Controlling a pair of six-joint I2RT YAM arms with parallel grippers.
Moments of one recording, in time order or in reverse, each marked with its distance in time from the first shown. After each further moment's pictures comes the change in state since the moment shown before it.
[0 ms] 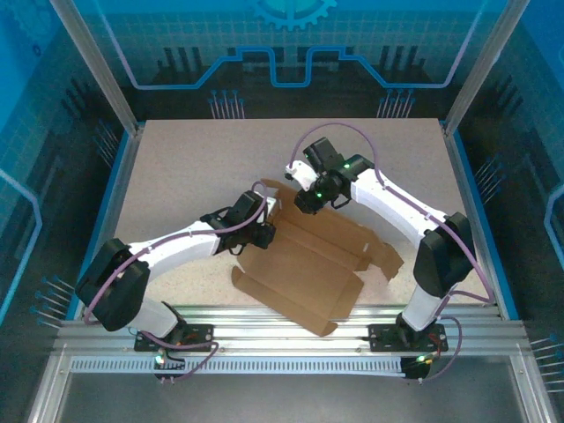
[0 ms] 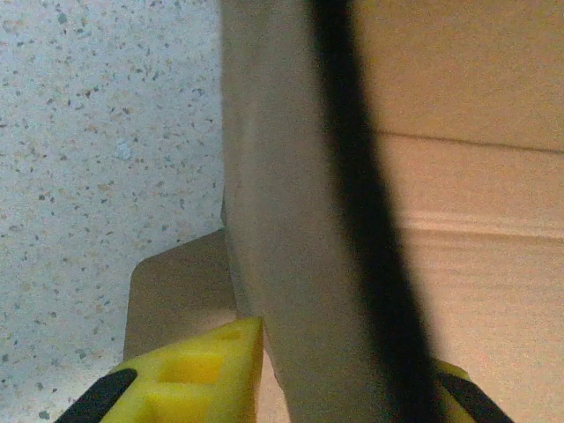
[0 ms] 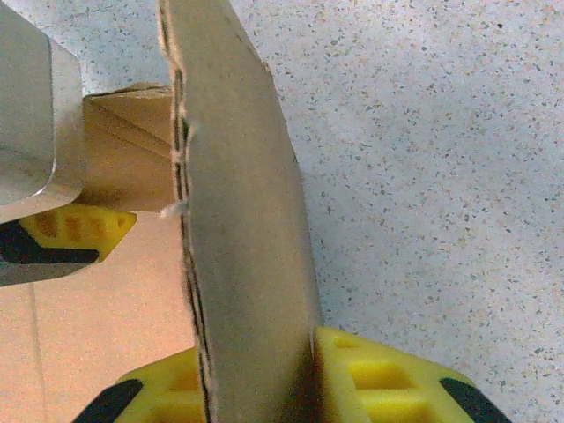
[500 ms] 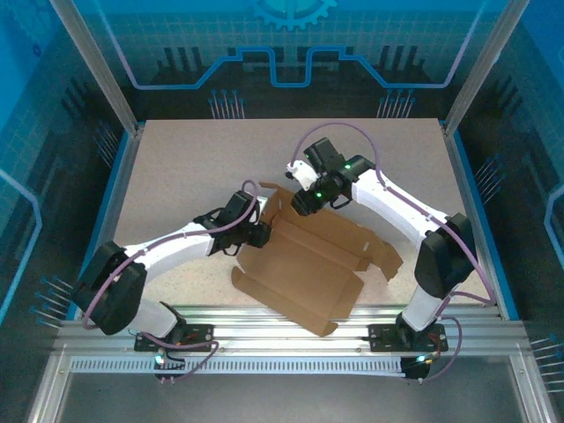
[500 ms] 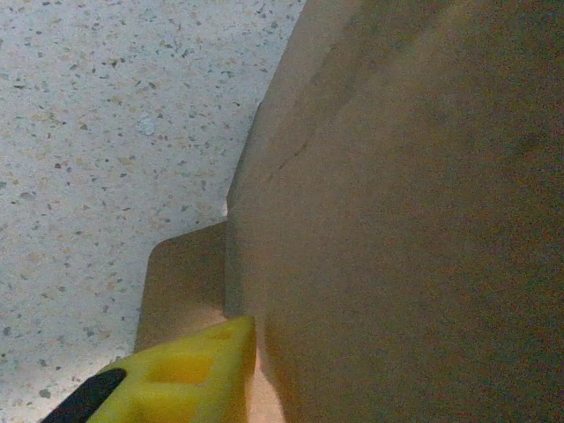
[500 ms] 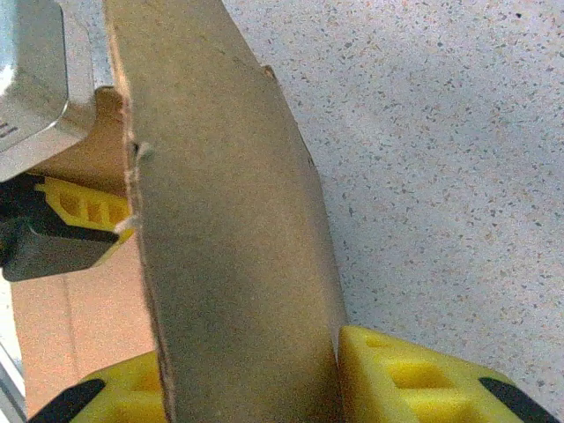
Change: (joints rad) left arm 0.051 -0.037 -0.055 0.039 0.050 -0.062; right arm -0.001 -0.011 -0.008 0.008 -0.045 0.071
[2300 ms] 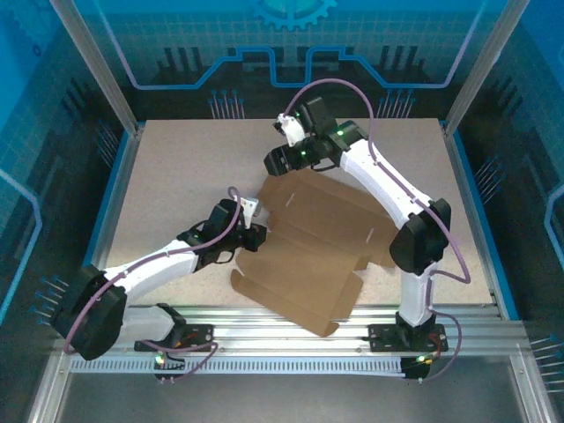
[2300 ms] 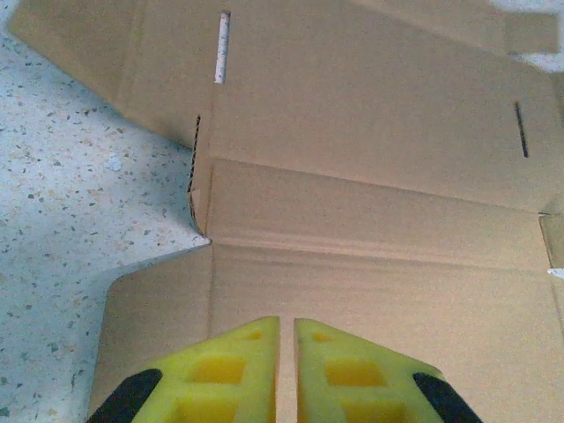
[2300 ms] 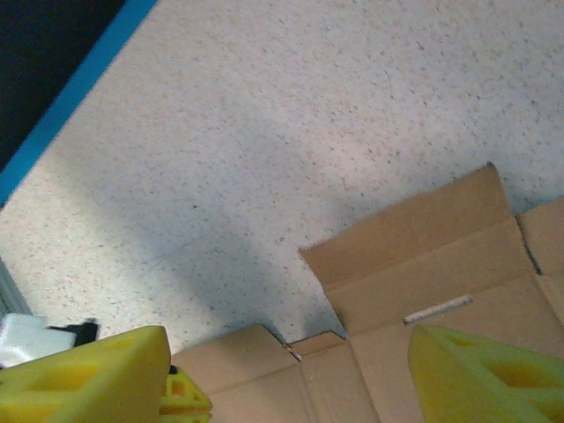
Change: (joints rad) left arm 0.021 -0.171 -0.170 0.205 0.088 -0.025; right arm -0.030 0.243 0.502 -0.051 -0.101 0.244
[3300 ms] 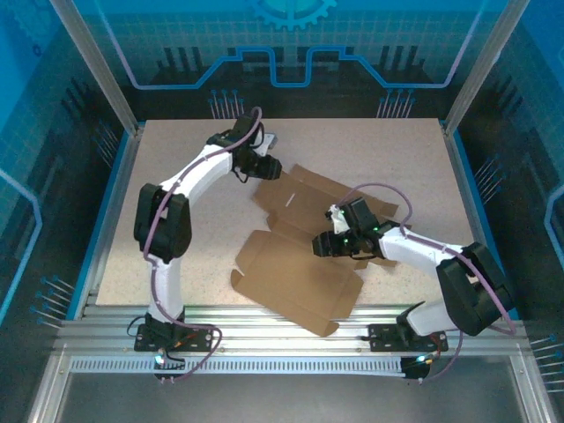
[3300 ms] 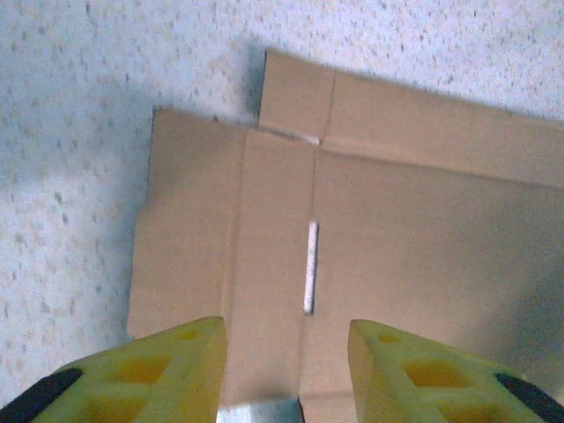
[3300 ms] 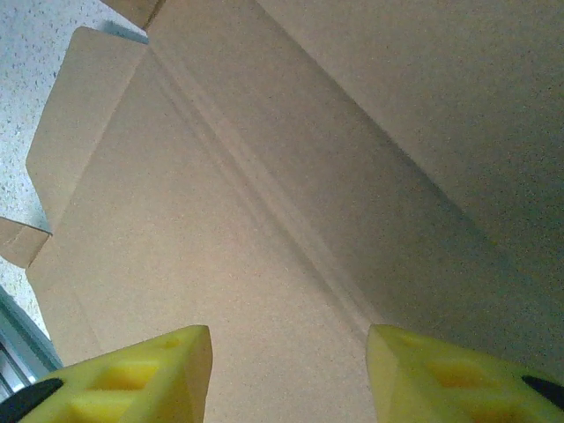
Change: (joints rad) left arm 0.233 0.805 1.160 -0.664 0.158 0.213; right arm -0.067 -0.538 -1.330 0.655 -0.079 0.307
